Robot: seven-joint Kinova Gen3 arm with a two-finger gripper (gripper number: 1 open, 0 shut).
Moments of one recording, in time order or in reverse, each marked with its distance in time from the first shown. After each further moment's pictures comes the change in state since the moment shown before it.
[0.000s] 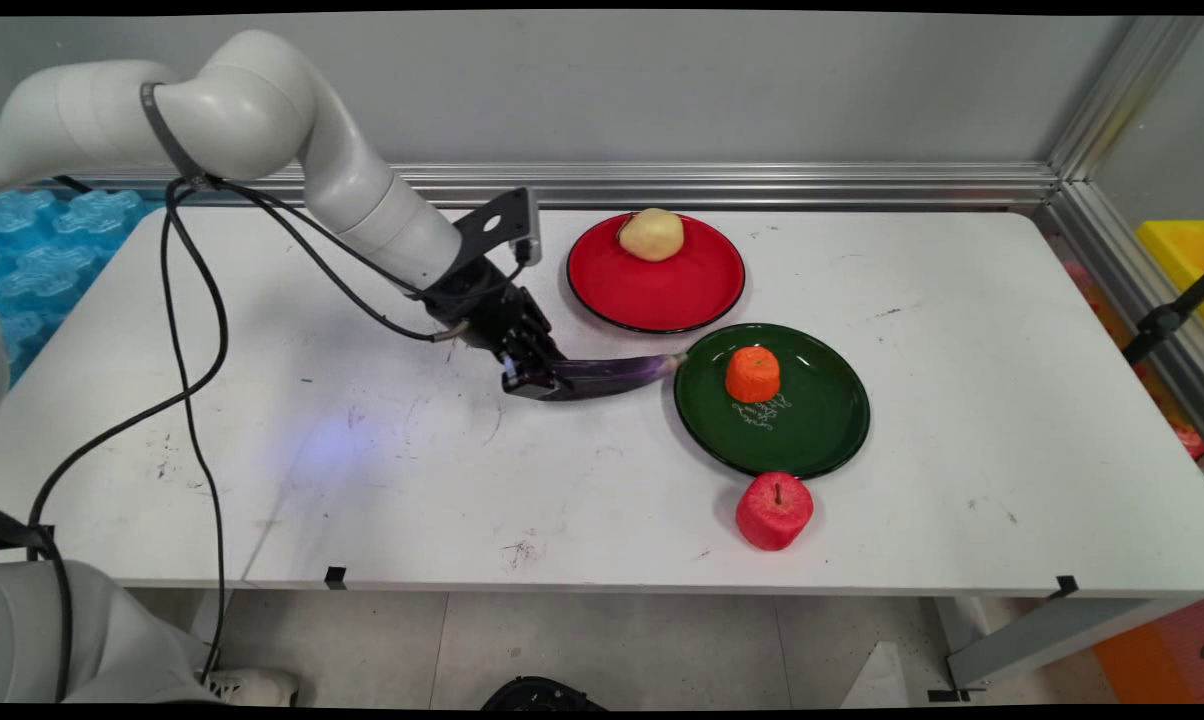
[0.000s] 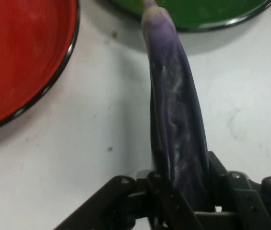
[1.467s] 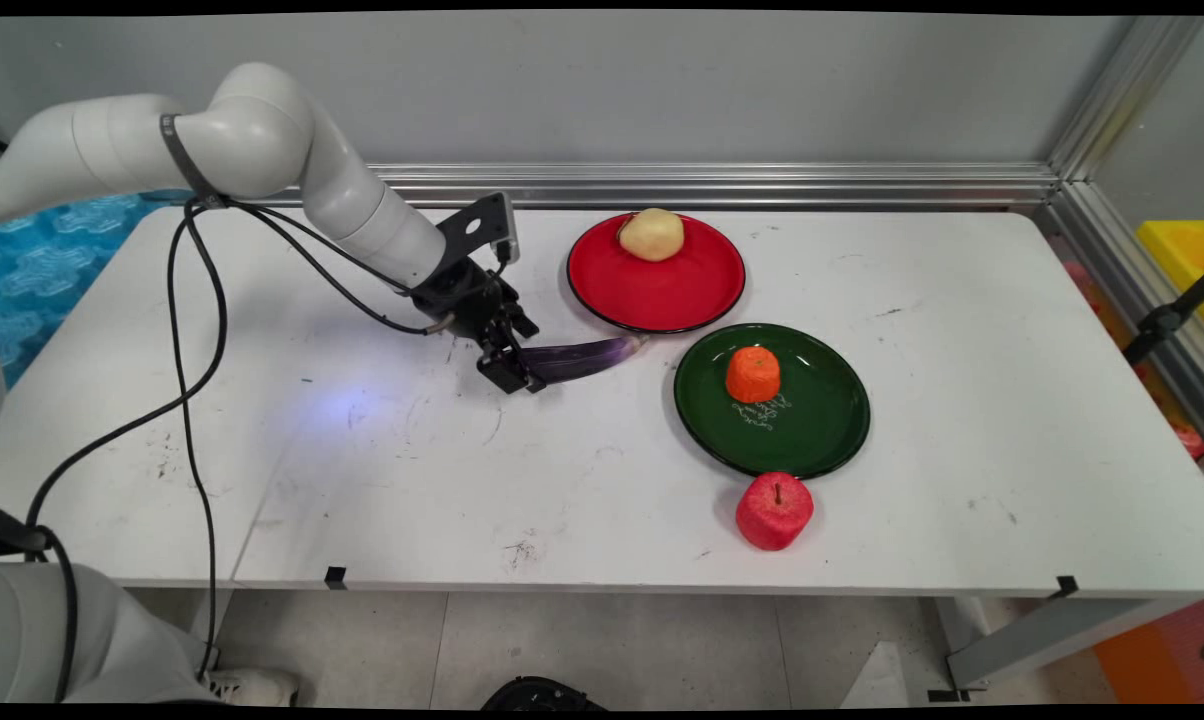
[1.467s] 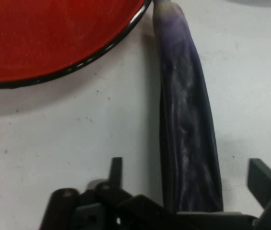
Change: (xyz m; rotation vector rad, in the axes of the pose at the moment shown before) arm -0.037 -0.043 0.020 0.067 -0.019 -0.039
